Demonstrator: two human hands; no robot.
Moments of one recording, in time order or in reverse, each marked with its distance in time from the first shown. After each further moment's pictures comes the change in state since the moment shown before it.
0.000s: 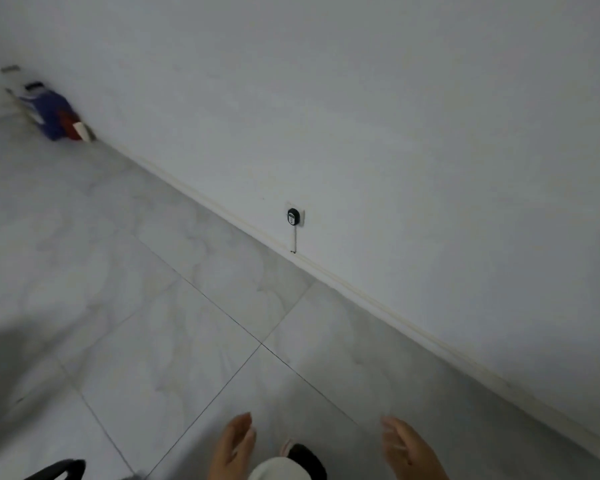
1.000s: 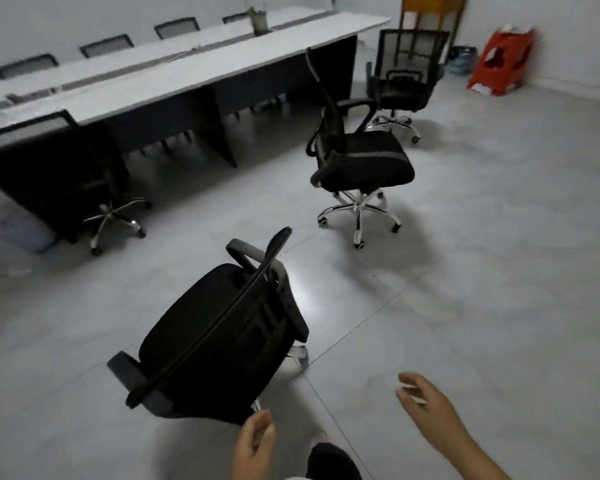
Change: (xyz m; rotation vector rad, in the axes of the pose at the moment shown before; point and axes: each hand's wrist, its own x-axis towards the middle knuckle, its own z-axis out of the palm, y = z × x) left_hand 0.147 0.047 -0.062 -0.732 1.787 -0.477; right_hand 0.306 -0.357 0.361 -0.743 -1.528 -0.848
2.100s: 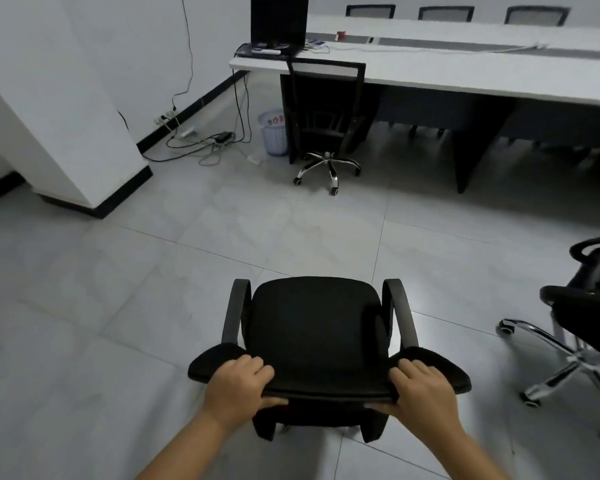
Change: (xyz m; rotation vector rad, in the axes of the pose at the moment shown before) left_hand 0.136 0.083 -0.091 1.237 0.671 0.524; right_hand 0.270 -0.218 0.135 -0.728 -0.078 -1.558
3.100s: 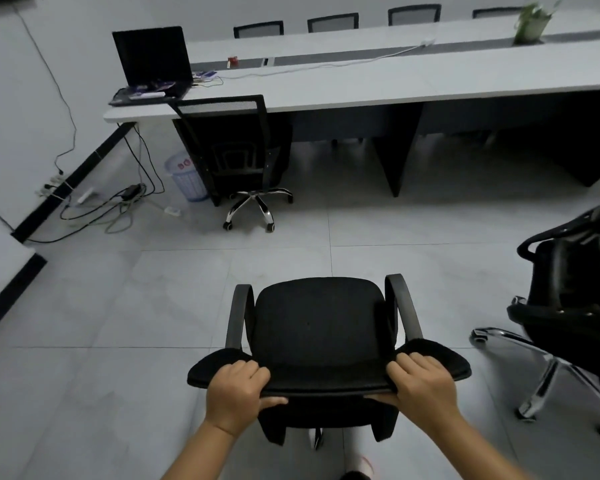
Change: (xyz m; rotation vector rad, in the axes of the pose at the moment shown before) left_hand 0.307 -0.043 0.130 -0.062 0.168 0.223; right_hand 0.167 0.188 0.090 -0.210 0.179 0.131
